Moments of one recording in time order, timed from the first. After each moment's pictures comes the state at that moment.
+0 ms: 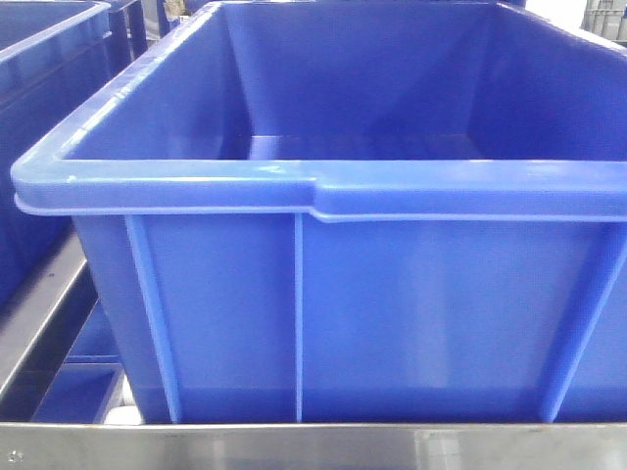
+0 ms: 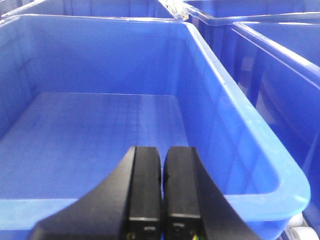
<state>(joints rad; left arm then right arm) -0.08 -0.01 0.01 -0.10 0.07 0.05 0.52 0.22 -0.41 -0.46 0.53 0.41</state>
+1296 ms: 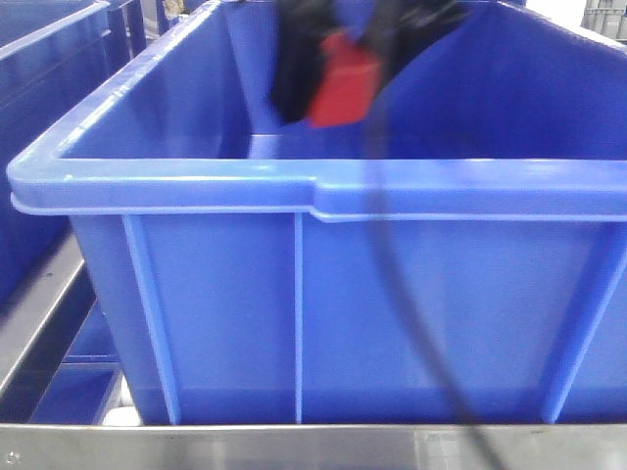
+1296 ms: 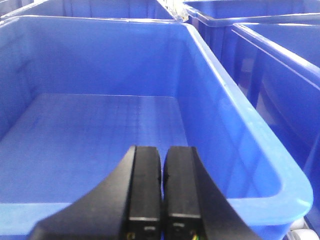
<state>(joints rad) -0.08 -0.01 0.01 -0.10 0.06 0.05 0.82 1.55 -1.32 -0.21 0.76 0.30</state>
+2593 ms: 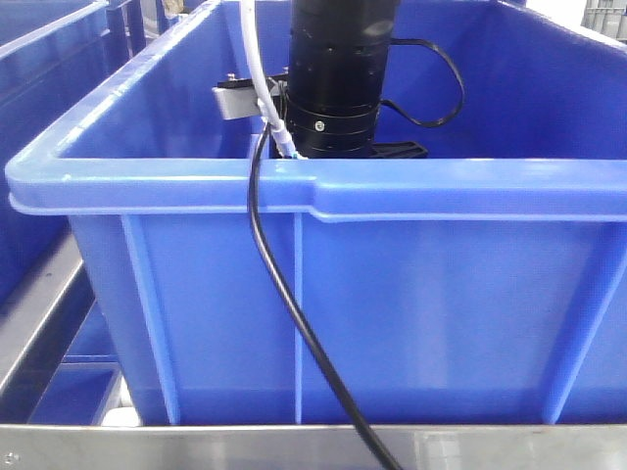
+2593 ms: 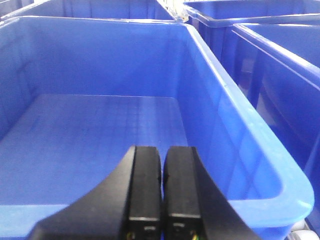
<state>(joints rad) -0.08 -0.01 0.01 -0.10 0.06 0.05 0.72 1.98 -1.51 -0.15 0.87 0.35</state>
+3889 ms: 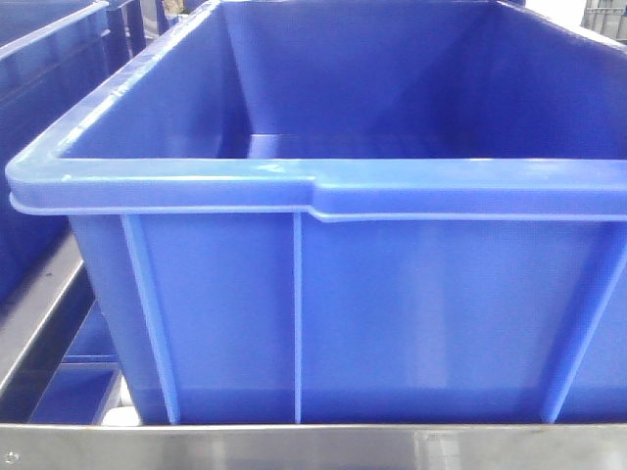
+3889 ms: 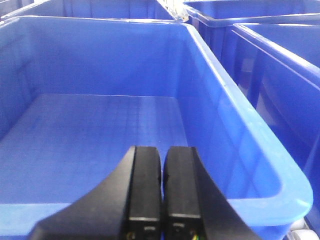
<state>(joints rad) -0.08 -0.01 0.01 -0.10 0.06 0.05 0.72 1.13 -1.05 -0.38 0.67 0.35</state>
